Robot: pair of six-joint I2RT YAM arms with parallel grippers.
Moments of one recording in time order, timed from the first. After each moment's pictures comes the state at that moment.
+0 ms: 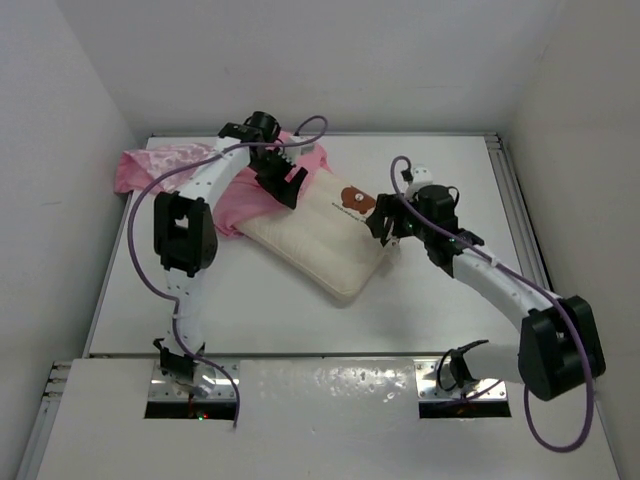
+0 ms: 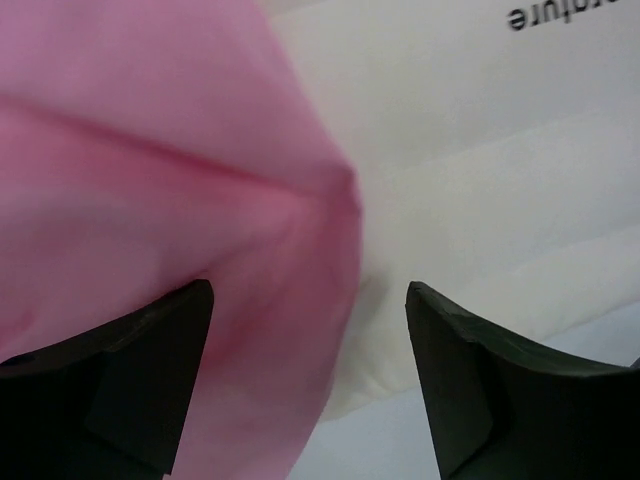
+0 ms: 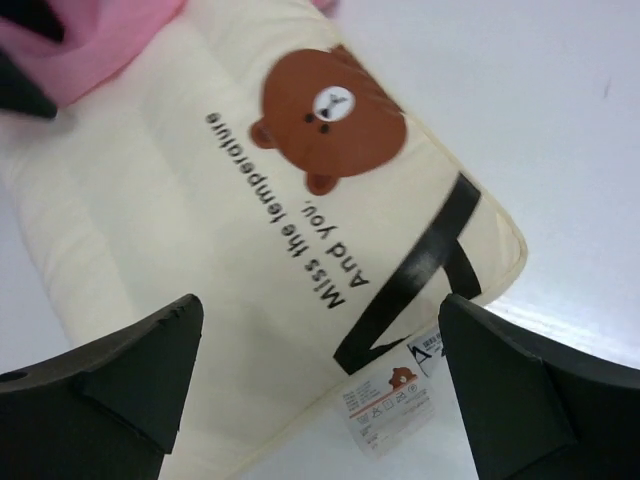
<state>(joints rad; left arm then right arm) -0.29 2.19 2.04 -1.07 0.46 0.54 0.33 1.31 0.73 0.07 -0.11 0.29</state>
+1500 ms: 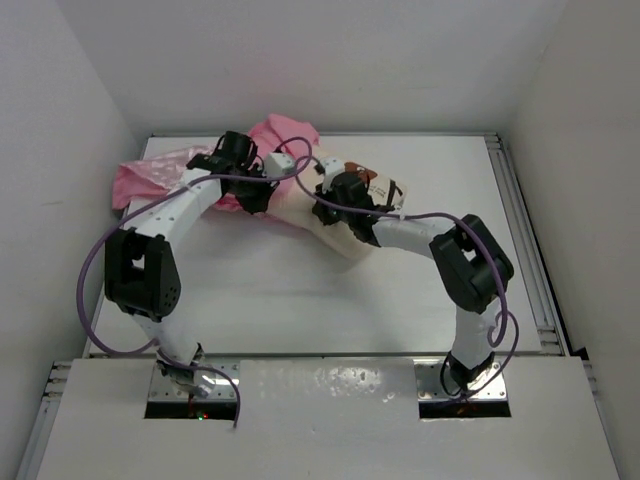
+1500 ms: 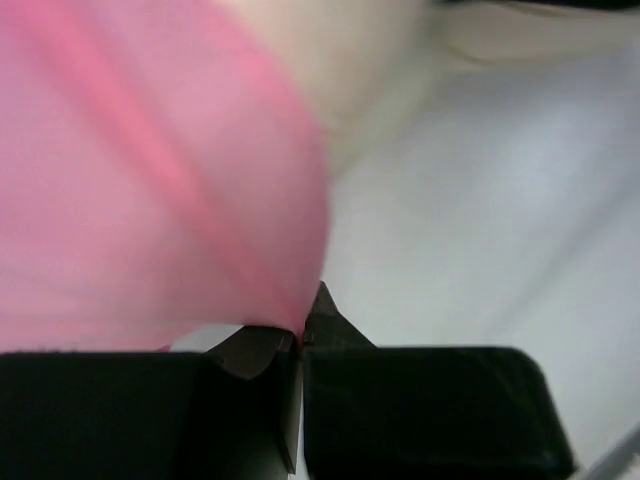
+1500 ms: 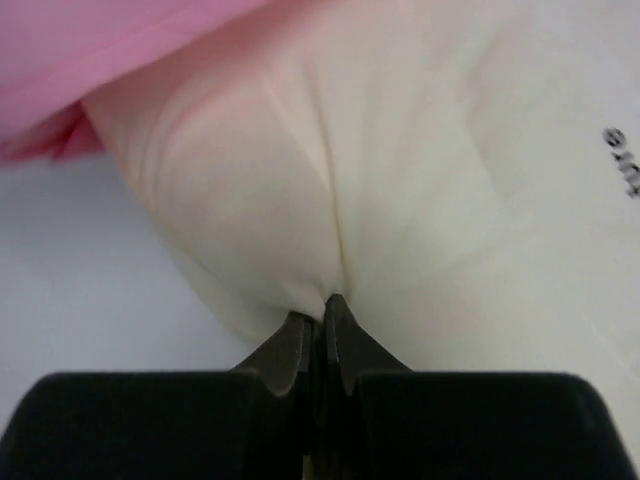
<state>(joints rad) -0.25 1.72 1.45 -0.77 0.31 0.64 0.64 1.92 1.16 0.25 -0.03 0.13</state>
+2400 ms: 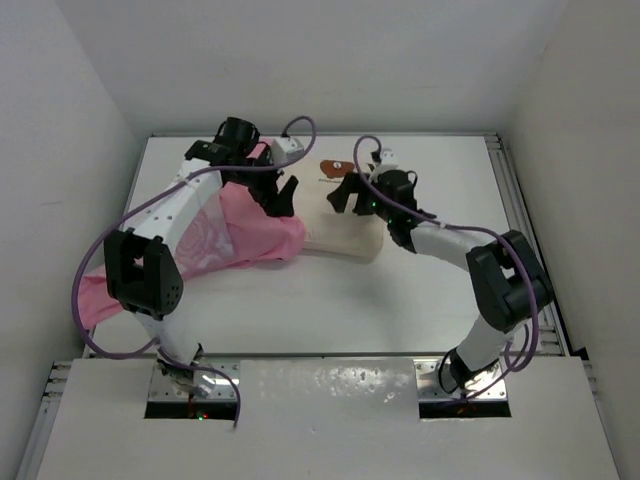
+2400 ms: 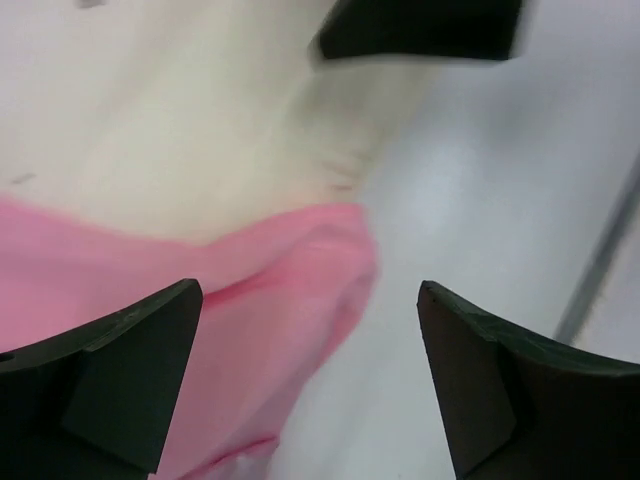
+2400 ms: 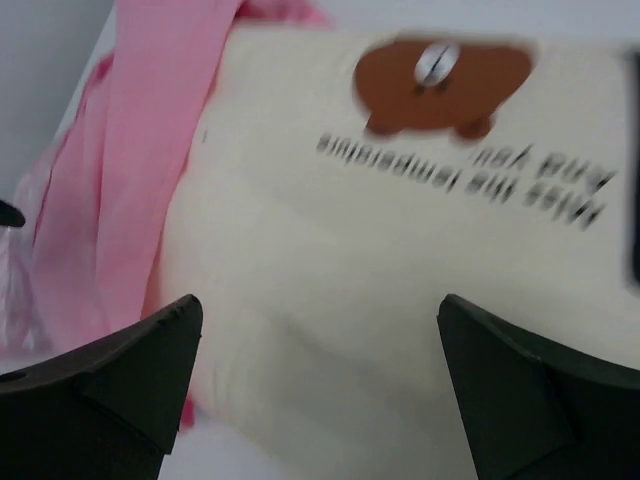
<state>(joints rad) -0.29 1.74 1.61 -0.95 0.67 0.65 0.48 1.71 0.87 0.50 -0.13 0.47</state>
